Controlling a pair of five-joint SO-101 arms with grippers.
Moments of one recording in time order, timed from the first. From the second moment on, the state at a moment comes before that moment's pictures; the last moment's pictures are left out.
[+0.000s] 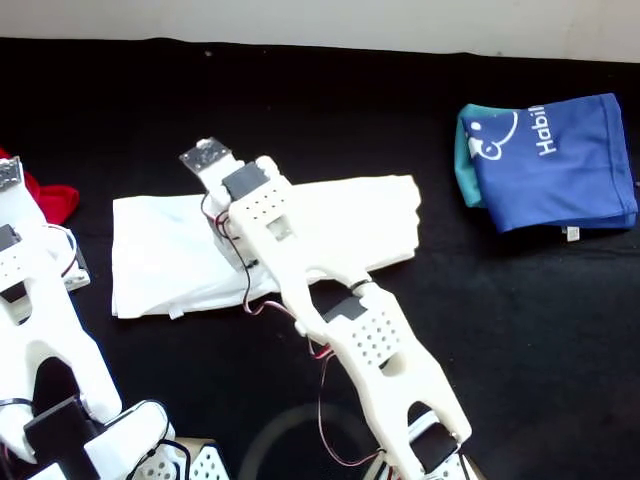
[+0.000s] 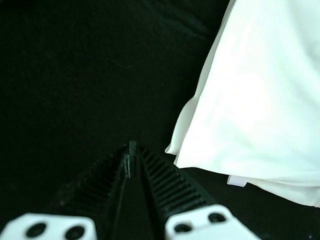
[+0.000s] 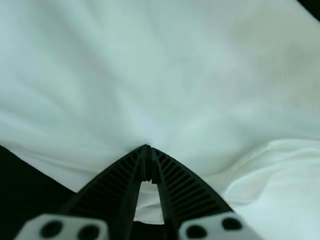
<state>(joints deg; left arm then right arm) -40.3 -15.6 33.5 60.7 -5.8 -45.0 51.2 -47.3 88.7 3.2</state>
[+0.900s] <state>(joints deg) -36.8 -10.3 33.4 60.7 -5.8 -41.3 43.0 -62.9 100.3 6.2</state>
